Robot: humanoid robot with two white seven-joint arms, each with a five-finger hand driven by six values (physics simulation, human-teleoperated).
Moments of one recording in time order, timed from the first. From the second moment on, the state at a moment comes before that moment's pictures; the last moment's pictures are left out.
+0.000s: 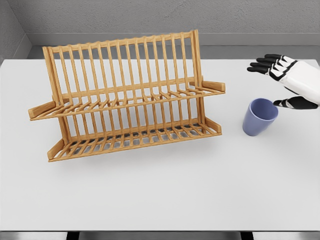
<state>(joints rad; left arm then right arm) 0.00 0.00 -0.14 -0.02 -0.15 -0.12 -0.10 -0.38 -1.12 0.50 -1.61 0.28 -0.61 -0.05</state>
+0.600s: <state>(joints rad) 0.00 0.00 -0.14 -0.02 -0.15 -0.12 -0.10 -0.54 -1.15 0.43 -1.60 0.19 -0.61 0.56</state>
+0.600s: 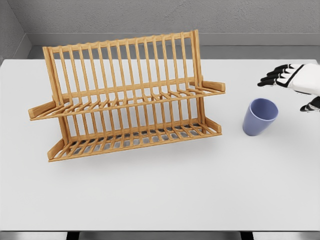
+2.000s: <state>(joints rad) 0.00 0.00 -0.14 -0.02 -0.15 -0.12 -0.10 -0.70 -1.00 0.75 -1.39 0.20 -0.61 0.61</state>
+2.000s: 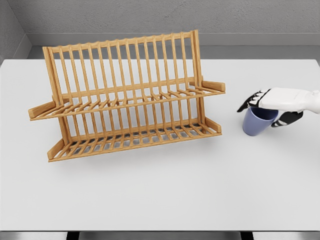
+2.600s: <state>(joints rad) 0.00 0.00 -0.14 -0.02 -0.15 -0.12 -0.10 -0.75 -1.01 0.74 -1.40 0.19 -0.61 0.61</state>
